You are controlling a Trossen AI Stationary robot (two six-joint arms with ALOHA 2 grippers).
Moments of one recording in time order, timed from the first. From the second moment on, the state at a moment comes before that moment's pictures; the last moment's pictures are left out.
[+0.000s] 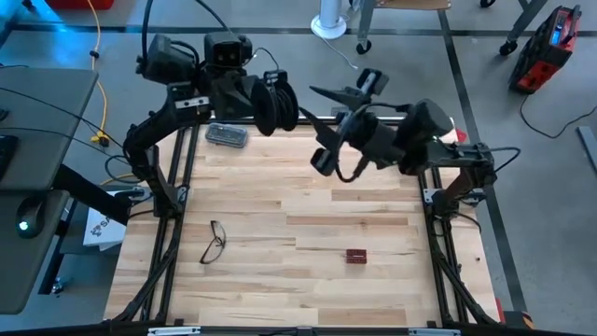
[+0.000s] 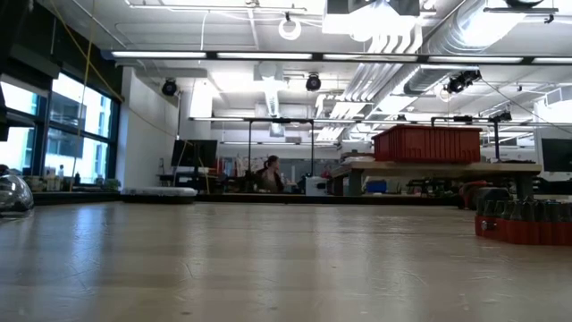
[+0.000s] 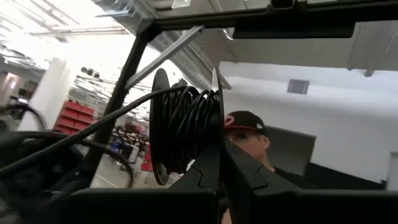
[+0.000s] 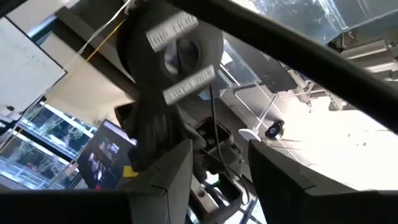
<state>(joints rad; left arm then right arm) 0.20 1.77 2.36 0.31 0.88 -1.09 0.16 1.68 2.02 0.35 0.22 -0.91</state>
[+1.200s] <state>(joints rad) 0.15 1.79 2.36 0.23 0.93 -1.18 0.09 1.73 2.02 0.32 0.17 -0.90</state>
